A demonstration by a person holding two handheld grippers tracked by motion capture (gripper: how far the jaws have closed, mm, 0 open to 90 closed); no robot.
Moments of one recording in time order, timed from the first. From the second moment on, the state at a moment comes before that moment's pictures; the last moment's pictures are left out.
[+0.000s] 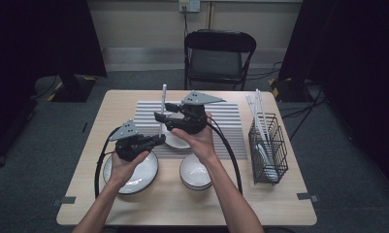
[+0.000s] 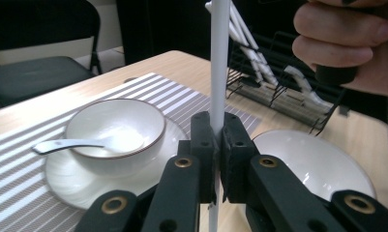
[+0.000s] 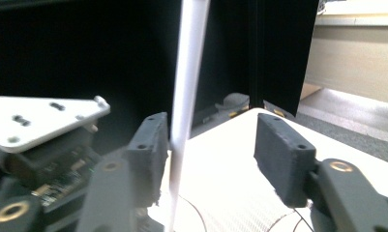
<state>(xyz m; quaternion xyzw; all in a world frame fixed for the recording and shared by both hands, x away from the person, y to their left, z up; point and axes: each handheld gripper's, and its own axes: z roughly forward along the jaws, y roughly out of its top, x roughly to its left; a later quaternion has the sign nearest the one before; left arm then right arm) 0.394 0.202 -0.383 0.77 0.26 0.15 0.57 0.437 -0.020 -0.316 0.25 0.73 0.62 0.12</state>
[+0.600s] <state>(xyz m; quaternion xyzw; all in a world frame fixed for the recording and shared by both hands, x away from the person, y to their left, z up) 0.395 0.213 -0.395 0.77 0.27 0.14 0.56 0.441 -0.018 -0.327 0.26 0.74 0.61 0.12</state>
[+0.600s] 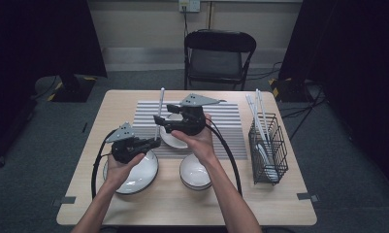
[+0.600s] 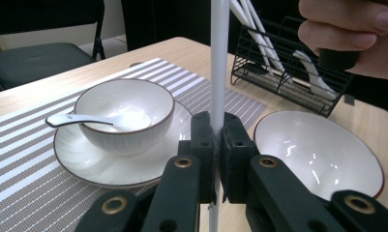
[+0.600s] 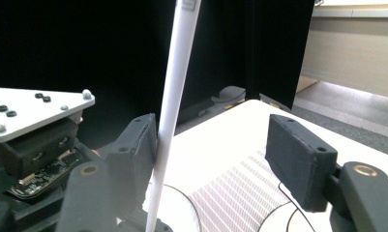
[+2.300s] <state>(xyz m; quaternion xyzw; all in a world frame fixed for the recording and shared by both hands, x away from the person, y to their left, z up) 0.399 0.225 -0.397 0.77 0.28 0.13 0.56 0.454 -0.040 -0.351 0.32 0.74 0.57 0.15</state>
